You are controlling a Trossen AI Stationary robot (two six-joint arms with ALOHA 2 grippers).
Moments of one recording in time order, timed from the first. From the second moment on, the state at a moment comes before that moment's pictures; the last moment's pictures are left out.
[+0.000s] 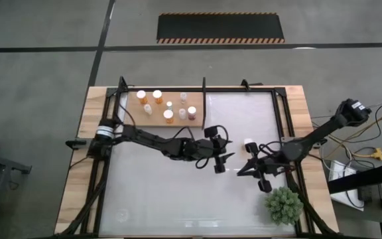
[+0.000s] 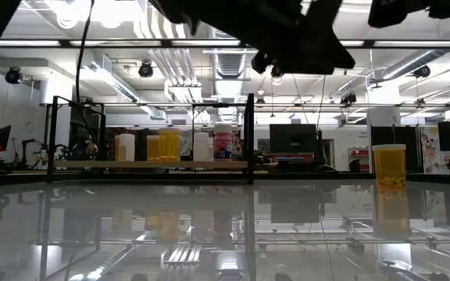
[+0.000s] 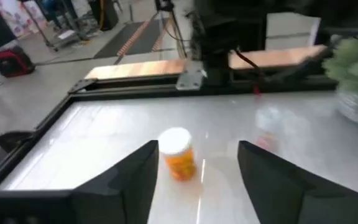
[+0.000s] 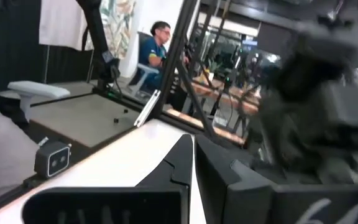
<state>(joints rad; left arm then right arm) -0.14 2.02 1.48 0.25 -0.38 0.06 0.52 0.99 0.25 0.81 0.13 -0.33</state>
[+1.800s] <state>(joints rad) 0.00 2.43 1.78 0.45 -0.18 0.03 0.57 0.84 0.21 0.81 0.13 -0.42</state>
